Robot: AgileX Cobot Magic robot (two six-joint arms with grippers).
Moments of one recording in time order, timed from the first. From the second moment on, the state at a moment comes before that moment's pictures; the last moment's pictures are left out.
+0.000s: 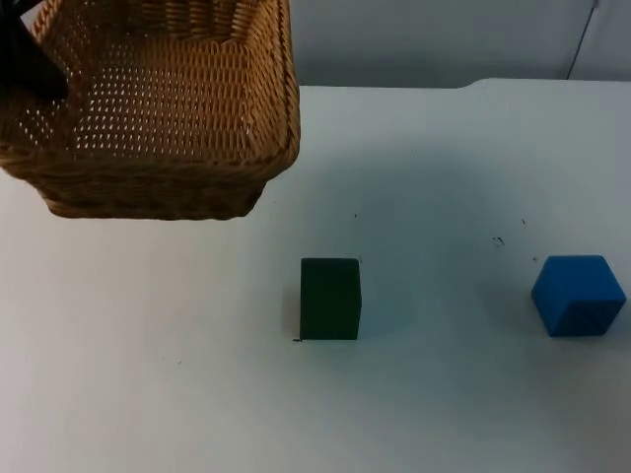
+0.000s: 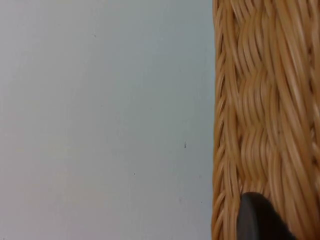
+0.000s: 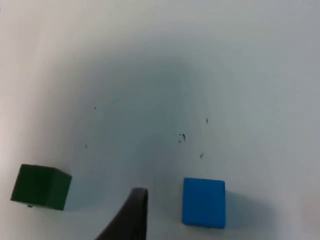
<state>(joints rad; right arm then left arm) 0.06 1.06 -0.87 0.26 0.70 -0.20 0.00 1.64 -1.00 -0.94 0.52 0.51</state>
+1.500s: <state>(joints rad) 0.21 1.86 -0.96 0.03 0.50 0.18 0.00 1.63 -0.99 -0.95 0.57 0.52</state>
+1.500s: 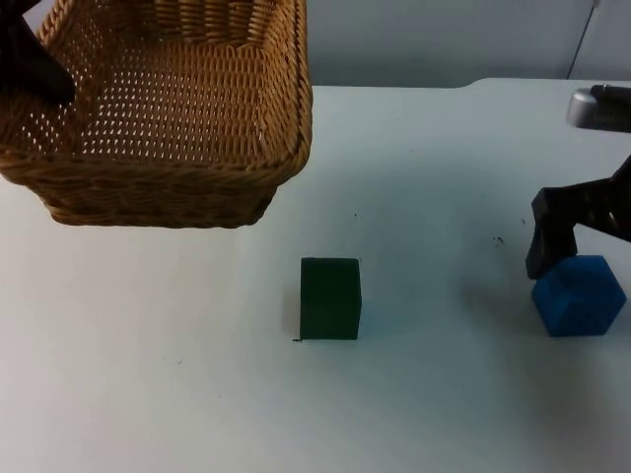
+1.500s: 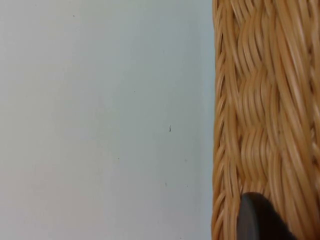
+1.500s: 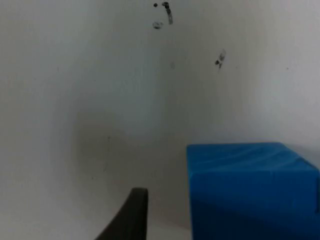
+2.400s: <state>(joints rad) 0.24 1.92 -0.96 0.03 0.44 0.23 0.00 1.63 -0.99 -0.94 0.58 0.52</state>
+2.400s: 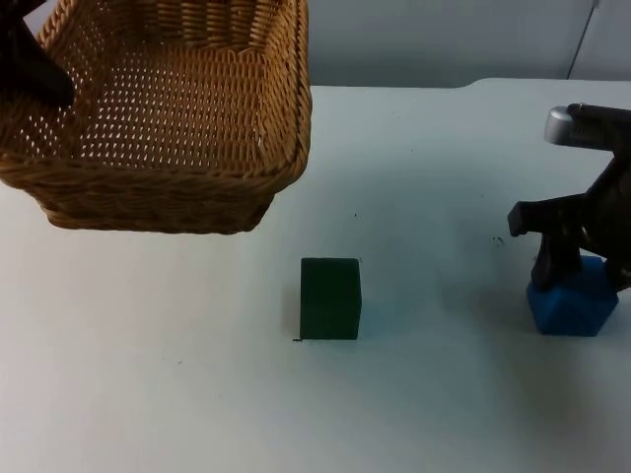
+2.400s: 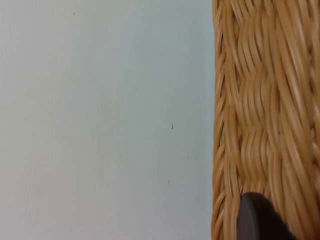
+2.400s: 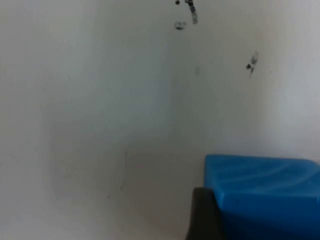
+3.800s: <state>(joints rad) 0.51 1.32 -1.26 0.03 0.56 0.16 0.00 1.63 -0.99 -0.96 0.59 0.52</state>
